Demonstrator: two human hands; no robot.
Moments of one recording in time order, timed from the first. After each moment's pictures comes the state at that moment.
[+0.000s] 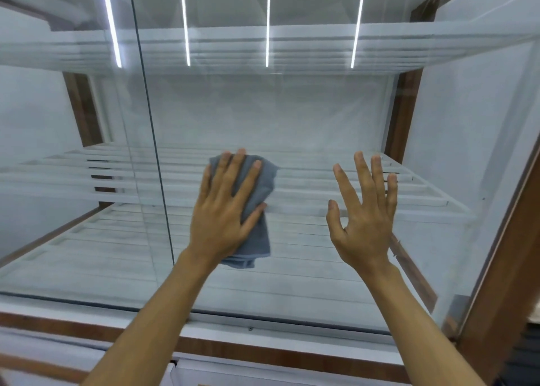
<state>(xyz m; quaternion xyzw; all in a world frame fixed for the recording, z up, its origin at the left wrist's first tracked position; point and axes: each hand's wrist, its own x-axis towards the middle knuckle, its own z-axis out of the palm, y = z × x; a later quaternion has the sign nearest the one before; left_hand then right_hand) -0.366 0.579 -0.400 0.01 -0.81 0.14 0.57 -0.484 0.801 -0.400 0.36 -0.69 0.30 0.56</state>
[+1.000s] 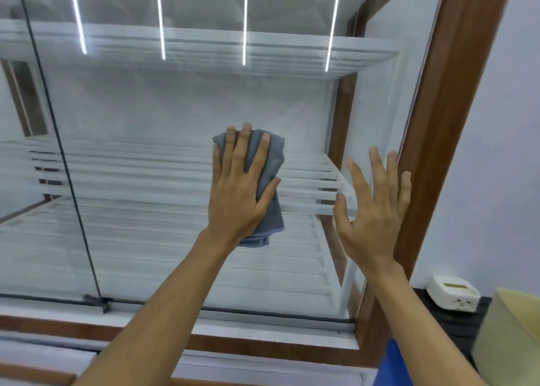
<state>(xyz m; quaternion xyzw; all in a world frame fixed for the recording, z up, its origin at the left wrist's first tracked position) -0.451 0.748 -0.364 0.03 -0.80 0.05 0.59 -0.533 0.959 -0.378 0.31 -0.69 0.28 0.59</state>
